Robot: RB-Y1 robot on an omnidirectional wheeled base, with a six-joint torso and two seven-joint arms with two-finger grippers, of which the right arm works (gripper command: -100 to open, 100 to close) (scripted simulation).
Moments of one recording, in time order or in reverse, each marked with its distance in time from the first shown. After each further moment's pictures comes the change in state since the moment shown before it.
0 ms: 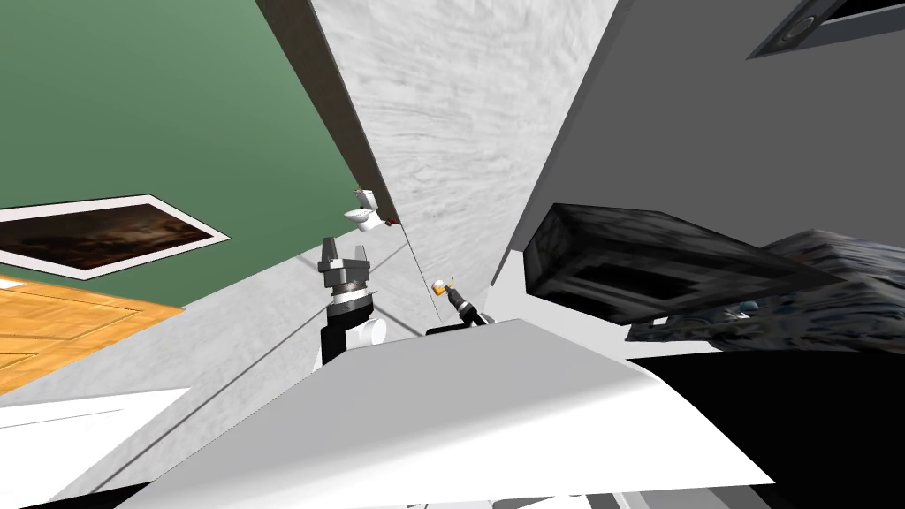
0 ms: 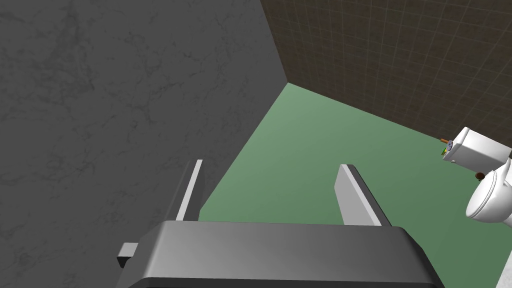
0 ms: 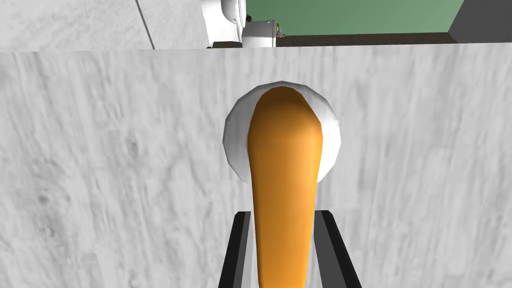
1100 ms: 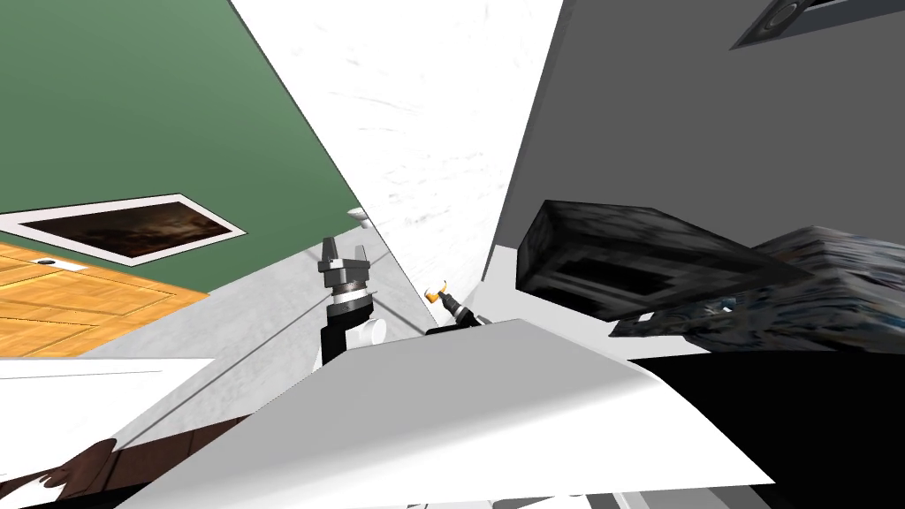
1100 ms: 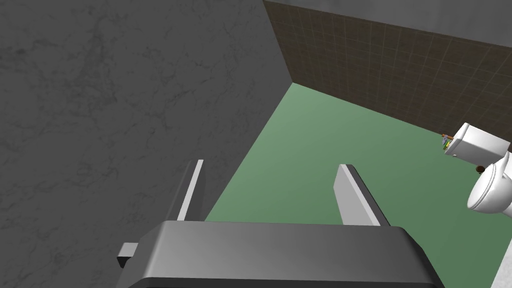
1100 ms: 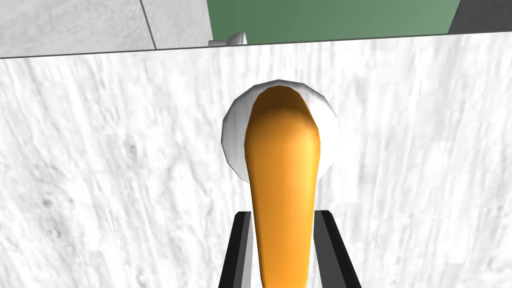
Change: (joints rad) arm 0.011 -0.018 0.115 -0.044 0.019 0.011 -0.033
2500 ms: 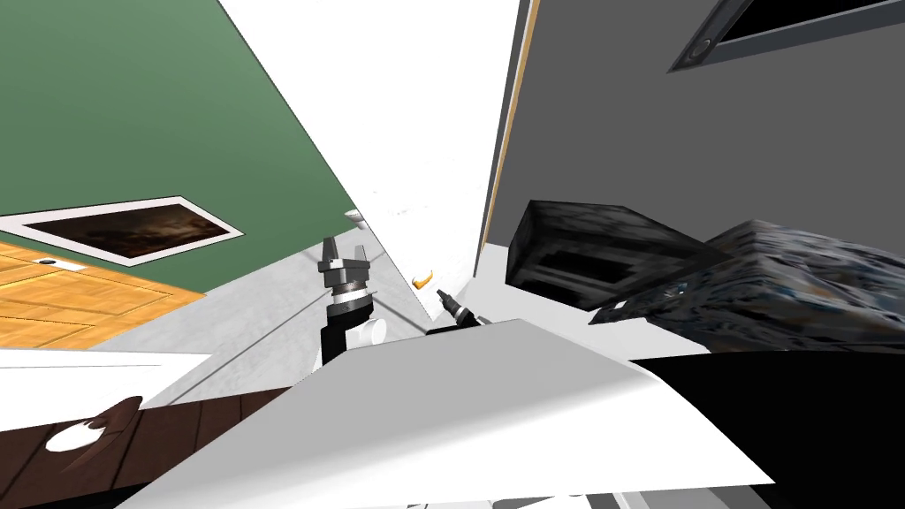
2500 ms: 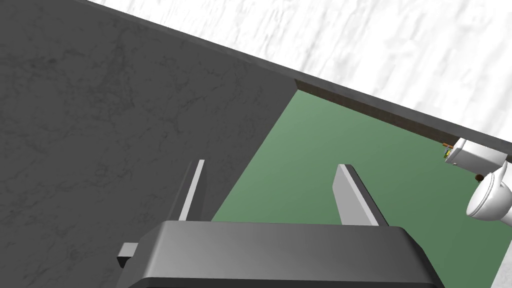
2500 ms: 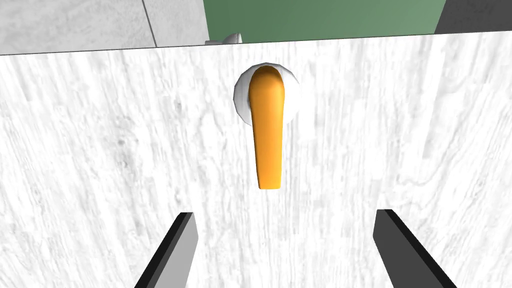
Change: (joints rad) arm 0.010 -0.017 0.023 -0.023 -0.002 -0.004 -0.009
